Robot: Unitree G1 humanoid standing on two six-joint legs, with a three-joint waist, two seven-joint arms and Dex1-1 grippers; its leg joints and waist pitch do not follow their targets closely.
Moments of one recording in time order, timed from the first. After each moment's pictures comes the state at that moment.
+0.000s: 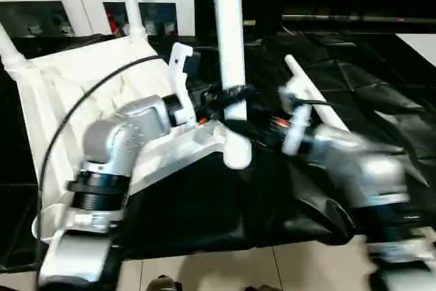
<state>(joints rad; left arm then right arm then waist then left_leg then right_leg) -0.70 0.25 0.01 0.13 -0.59 0.76 -0.81 -0.52 -0.32 0.05 0.11 0.51 0.64 0.96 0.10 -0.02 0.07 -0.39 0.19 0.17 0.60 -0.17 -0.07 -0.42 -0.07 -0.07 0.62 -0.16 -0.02</state>
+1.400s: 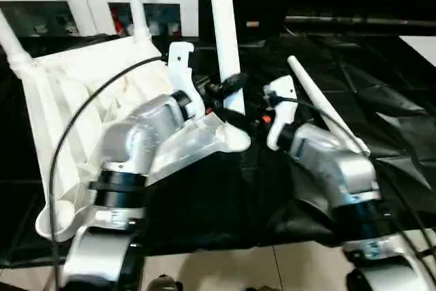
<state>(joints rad) -0.73 0.05 0.11 0.24 -0.48 0.65 -0.36 -0.55 -0.12 0.09 0.21 0.30 0.49 0.53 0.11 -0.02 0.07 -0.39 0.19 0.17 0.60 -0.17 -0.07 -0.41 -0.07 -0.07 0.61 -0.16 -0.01</state>
